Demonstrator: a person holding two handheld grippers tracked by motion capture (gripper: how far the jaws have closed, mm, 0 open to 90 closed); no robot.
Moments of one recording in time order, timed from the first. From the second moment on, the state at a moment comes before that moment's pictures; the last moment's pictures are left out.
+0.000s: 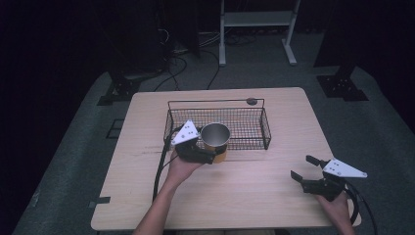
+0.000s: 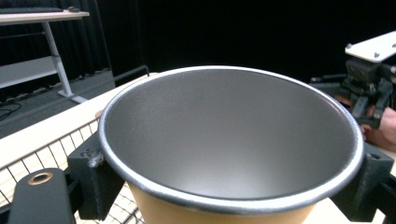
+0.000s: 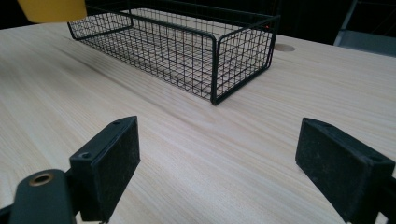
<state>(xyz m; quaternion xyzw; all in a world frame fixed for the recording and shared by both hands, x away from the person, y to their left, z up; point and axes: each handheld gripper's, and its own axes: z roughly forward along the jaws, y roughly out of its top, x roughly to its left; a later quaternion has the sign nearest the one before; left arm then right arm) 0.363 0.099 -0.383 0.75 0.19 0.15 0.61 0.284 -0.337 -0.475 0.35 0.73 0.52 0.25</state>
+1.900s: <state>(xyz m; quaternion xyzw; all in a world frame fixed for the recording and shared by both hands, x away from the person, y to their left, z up) 0.492 0.081 -0.368 0.77 0.17 0.11 0.60 0.285 -0.337 -0.475 0.36 0.73 0.52 0.25</state>
